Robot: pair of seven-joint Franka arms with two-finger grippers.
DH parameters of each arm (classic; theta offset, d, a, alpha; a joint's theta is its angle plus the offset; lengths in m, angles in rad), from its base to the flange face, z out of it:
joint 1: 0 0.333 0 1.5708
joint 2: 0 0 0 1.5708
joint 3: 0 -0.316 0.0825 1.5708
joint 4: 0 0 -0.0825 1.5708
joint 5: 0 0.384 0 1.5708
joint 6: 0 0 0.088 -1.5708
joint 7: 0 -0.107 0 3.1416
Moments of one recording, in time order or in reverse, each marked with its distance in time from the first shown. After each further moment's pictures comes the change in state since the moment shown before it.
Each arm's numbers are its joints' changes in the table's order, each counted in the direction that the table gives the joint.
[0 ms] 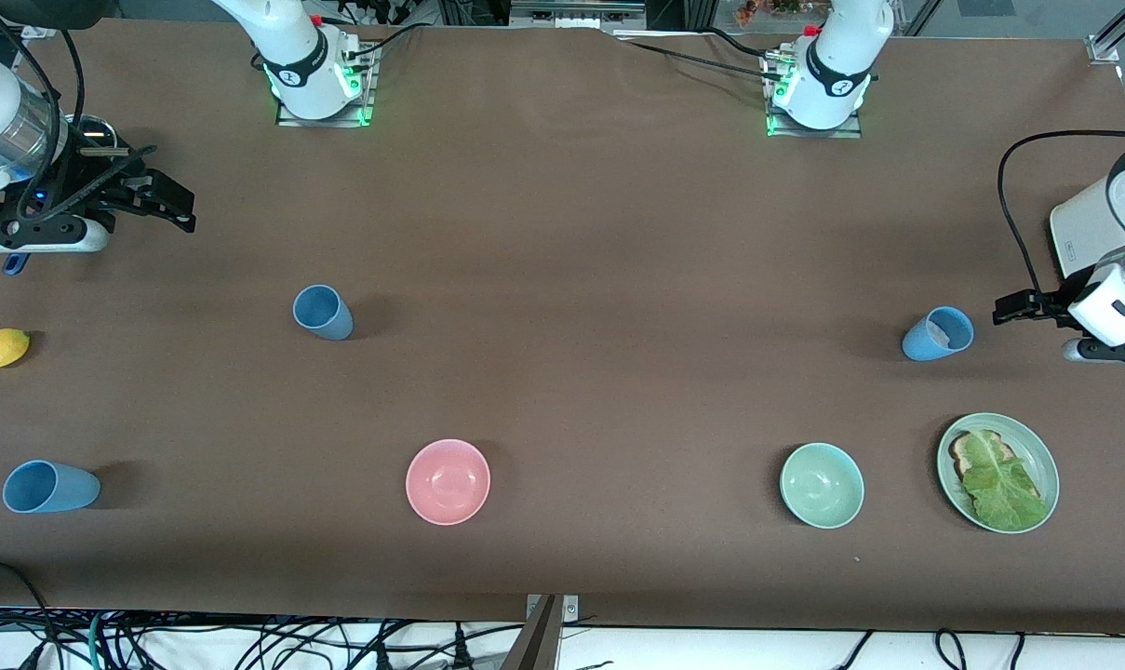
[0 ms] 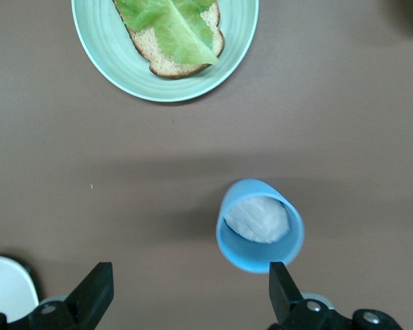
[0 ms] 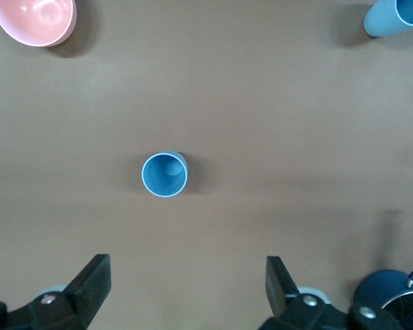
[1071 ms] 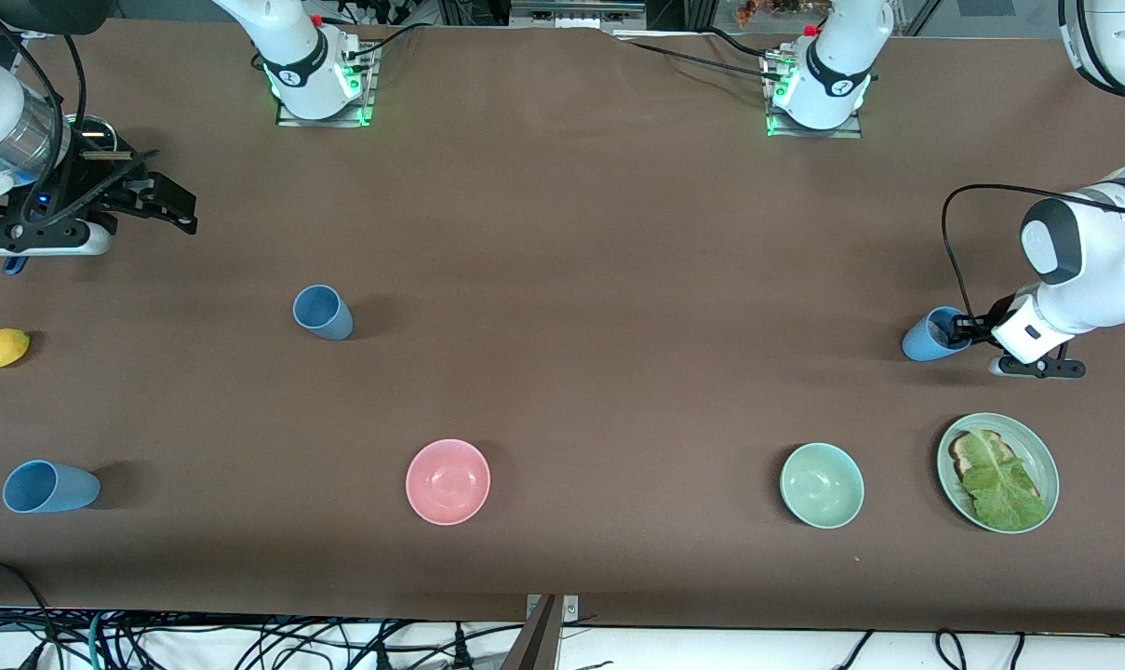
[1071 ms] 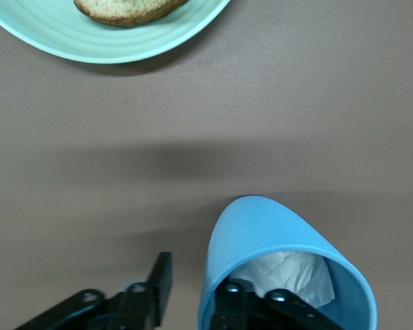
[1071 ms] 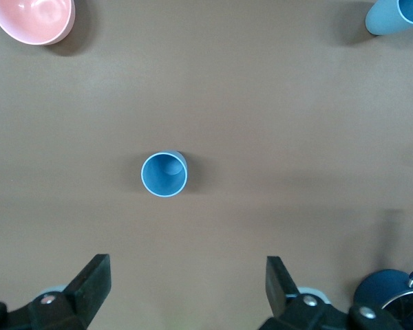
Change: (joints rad) left arm 0.006 -0.161 0.010 0.083 -0.033 0.202 -0.009; right arm 0.000 -0.006 0.000 0.000 0.000 0.000 0.000
